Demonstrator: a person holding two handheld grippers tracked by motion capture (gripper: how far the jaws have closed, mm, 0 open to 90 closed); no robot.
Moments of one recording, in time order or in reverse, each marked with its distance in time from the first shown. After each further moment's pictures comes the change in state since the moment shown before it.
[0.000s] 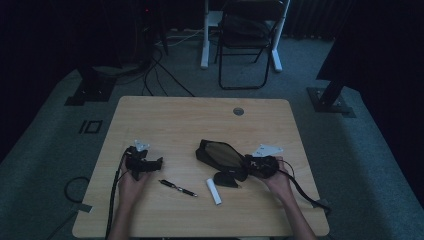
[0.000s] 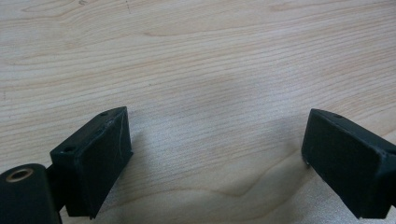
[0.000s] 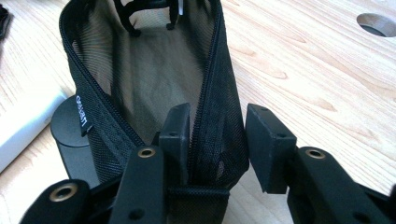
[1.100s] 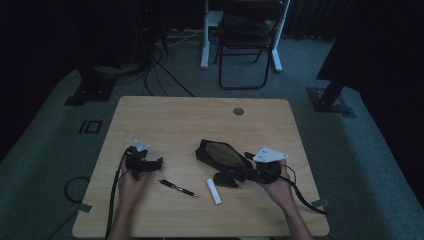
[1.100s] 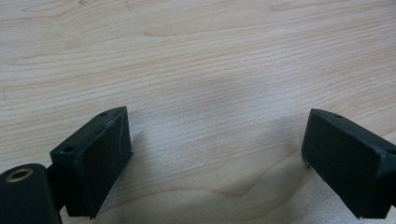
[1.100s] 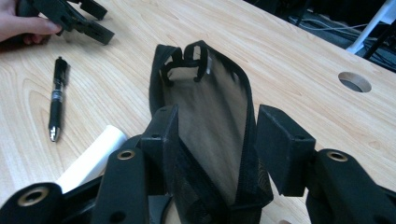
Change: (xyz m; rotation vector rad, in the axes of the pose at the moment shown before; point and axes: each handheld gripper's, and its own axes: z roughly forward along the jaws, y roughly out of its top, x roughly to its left) left arm 0.000 0.000 0.000 0.000 0.000 0.000; right arm 0.039 0.028 -0.044 -0.125 -0.029 -0.033
